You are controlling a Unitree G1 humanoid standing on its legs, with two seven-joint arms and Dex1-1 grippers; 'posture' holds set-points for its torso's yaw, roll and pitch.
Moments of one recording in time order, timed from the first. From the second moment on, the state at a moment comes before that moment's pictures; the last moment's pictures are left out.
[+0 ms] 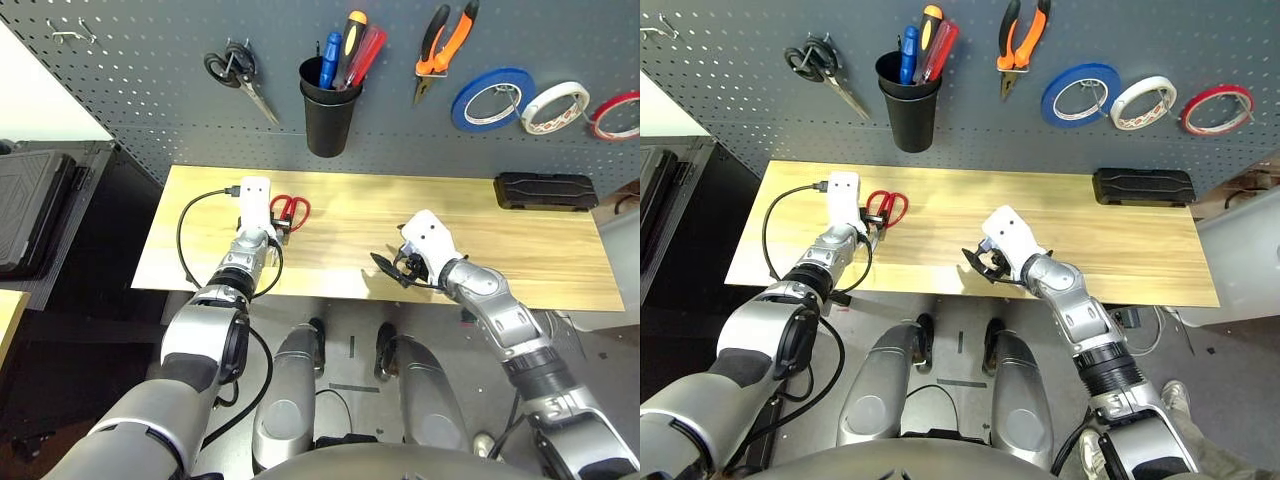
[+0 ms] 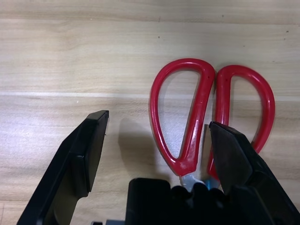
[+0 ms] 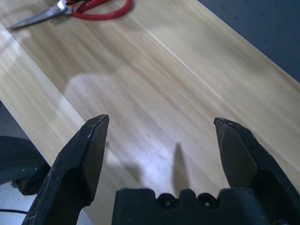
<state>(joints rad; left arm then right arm) -0.84 0.18 0.07 1.27 0.02 0.00 -0.01 -0.25 -0.31 0.20 0.14 -0.02 0.22 0.52</state>
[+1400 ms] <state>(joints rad) -0.80 0.14 0.03 1.23 0.09 0.04 0.04 -0.30 -0.41 0.18 0.04 0.00 0.23 0.60</state>
